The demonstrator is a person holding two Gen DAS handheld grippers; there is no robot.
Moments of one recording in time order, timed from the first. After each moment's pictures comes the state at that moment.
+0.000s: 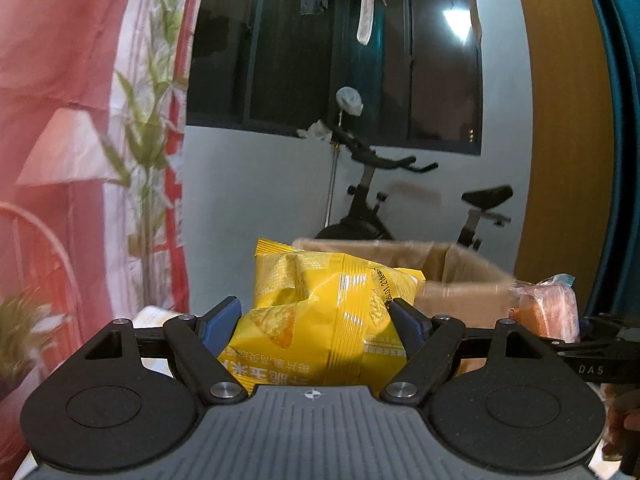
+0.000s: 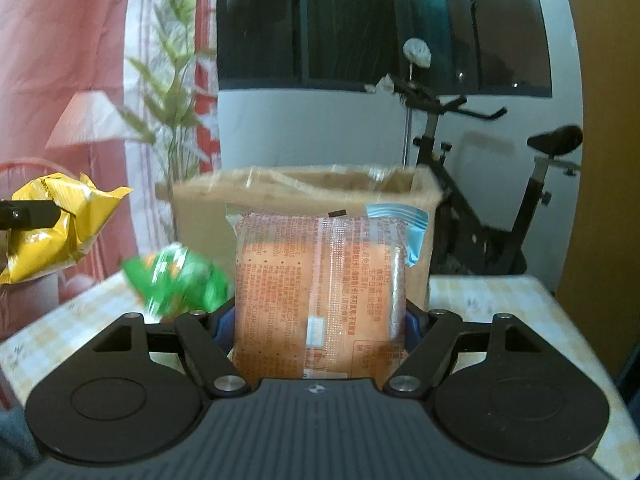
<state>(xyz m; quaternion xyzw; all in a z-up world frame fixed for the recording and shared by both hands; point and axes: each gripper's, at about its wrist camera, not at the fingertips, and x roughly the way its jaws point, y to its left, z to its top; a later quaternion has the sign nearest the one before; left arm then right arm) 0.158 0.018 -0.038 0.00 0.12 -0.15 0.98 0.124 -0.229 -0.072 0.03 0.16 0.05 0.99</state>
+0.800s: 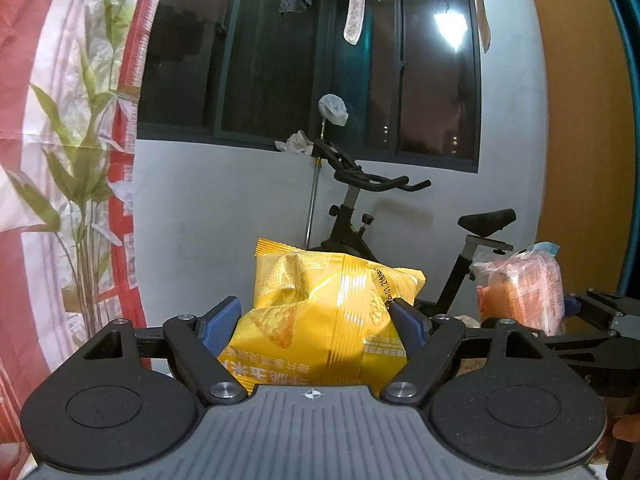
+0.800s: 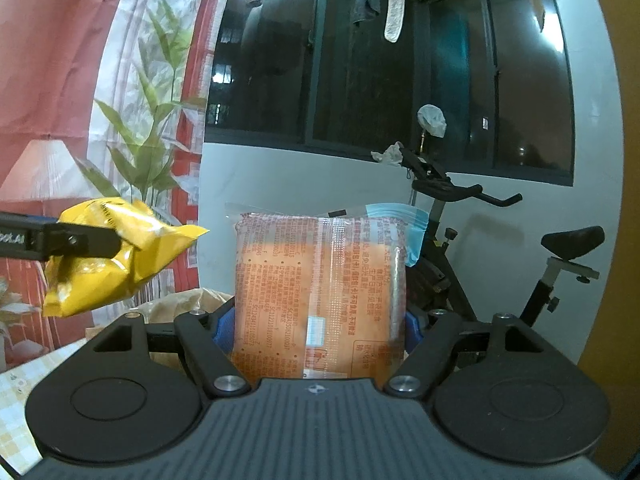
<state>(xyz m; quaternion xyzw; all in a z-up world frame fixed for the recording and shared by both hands) 0.299 -0.047 0.001 0.00 0.11 -0.17 0.98 0.266 -0.249 -0.002 -0.03 0.09 0.06 0.99</state>
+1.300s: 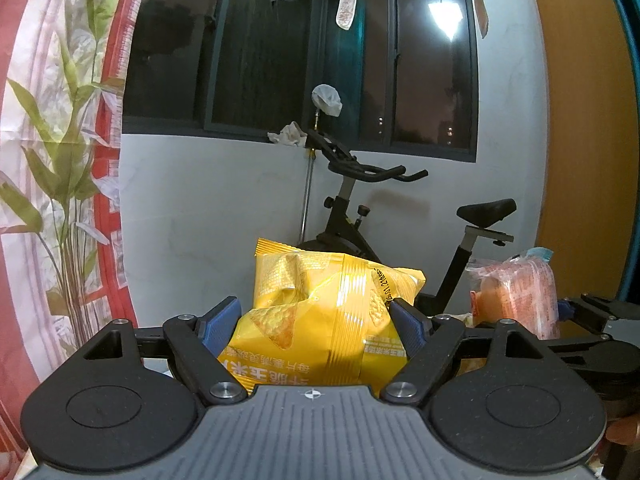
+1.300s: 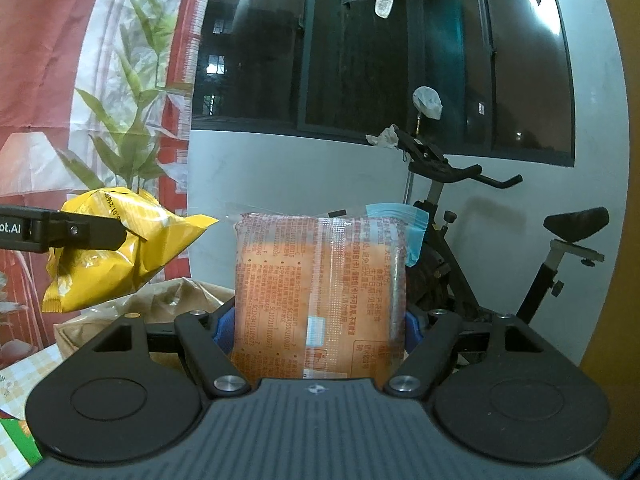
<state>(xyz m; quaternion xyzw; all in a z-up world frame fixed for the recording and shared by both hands) 0.325 -0.059 -0.002 0.01 0.12 -0.18 0.98 0.295 -0.263 -0.015 -0.01 0.11 0.05 0.99</state>
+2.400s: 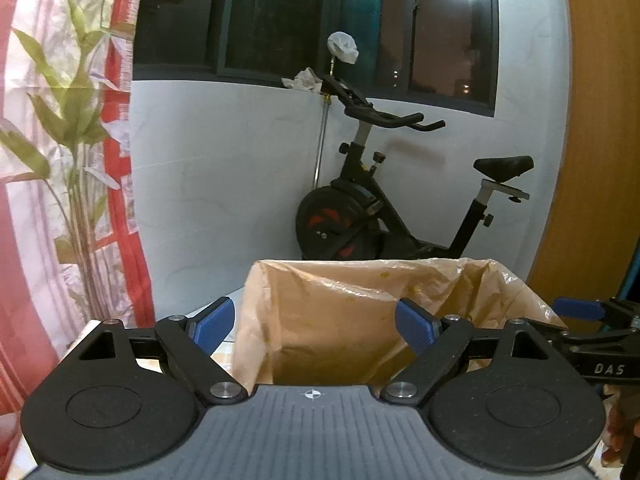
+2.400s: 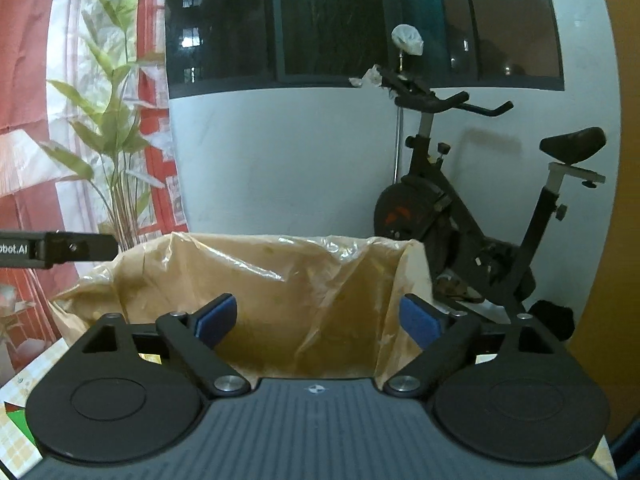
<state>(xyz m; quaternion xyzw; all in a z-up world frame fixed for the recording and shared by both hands) 0.334 -0.045 -0.021 0.02 0.20 -0.16 0.97 0.289 -0.279 -0.036 0.05 0.19 0.05 0.98</state>
